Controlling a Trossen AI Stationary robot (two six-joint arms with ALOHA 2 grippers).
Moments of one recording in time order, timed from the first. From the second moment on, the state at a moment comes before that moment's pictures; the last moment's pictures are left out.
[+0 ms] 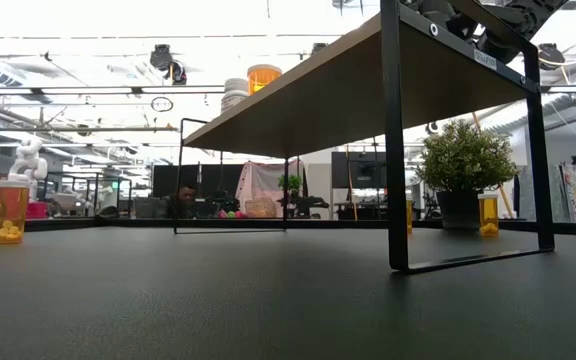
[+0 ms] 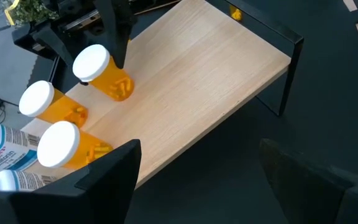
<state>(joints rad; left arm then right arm) -0.49 1.54 1.48 -0.81 -0.53 -0.17 -0.28 1.31 0.63 0.38 -0.55 -0.14</state>
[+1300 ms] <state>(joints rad) -0.64 1.51 1.48 -0.93 -0.48 -0.41 -0.20 0.99 0.63 0.16 -0.33 -0.11</state>
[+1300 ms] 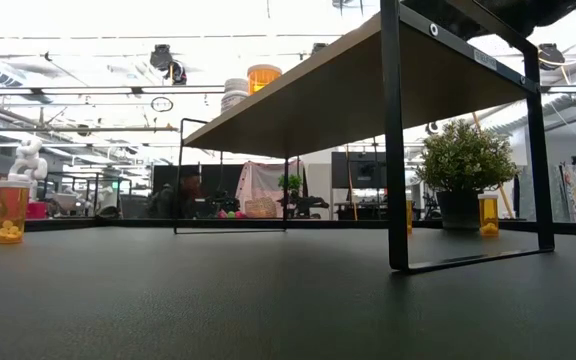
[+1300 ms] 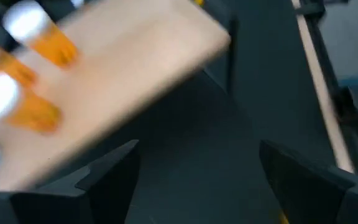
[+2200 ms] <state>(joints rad) -0.96 1.87 1.48 -0.98 -0.43 -1.01 -0.17 0.85 0.63 0.02 -0.15 -0.11</state>
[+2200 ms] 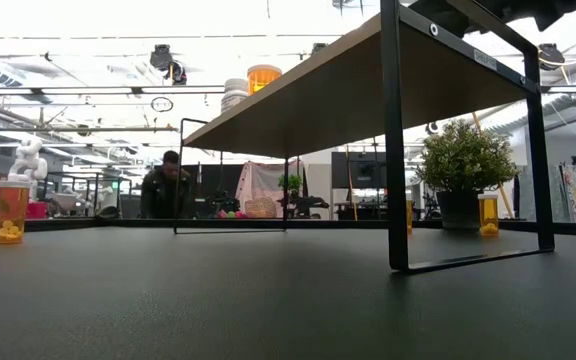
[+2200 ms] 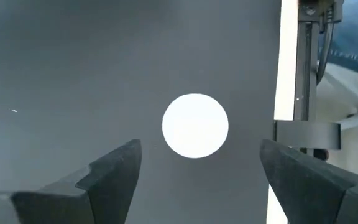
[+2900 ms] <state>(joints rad) -0.92 1.99 1.47 -0.91 -0.47 -1.05 -0.17 0.85 0.63 0.13 -0.16 -0.23</state>
